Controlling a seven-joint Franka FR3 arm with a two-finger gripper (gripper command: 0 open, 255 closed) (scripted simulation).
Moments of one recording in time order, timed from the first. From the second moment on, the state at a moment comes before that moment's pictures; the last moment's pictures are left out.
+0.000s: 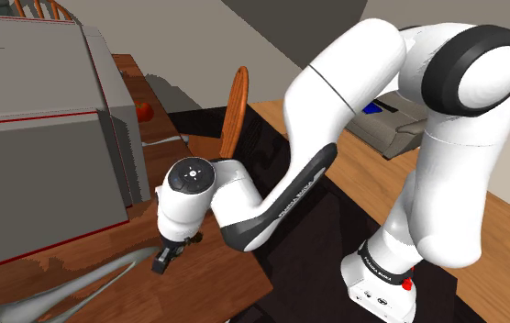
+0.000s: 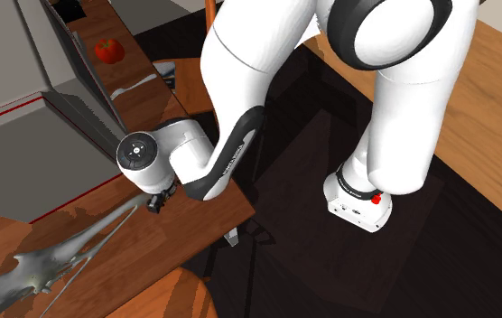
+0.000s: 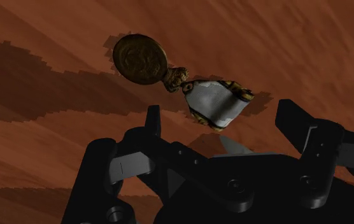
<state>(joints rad) 0.33 0.37 0.42 -2.24 -0.68 2.67 0.83</state>
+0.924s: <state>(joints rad) 0.31 0.34 0.44 -2.24 -0.64 2.65 0.79</state>
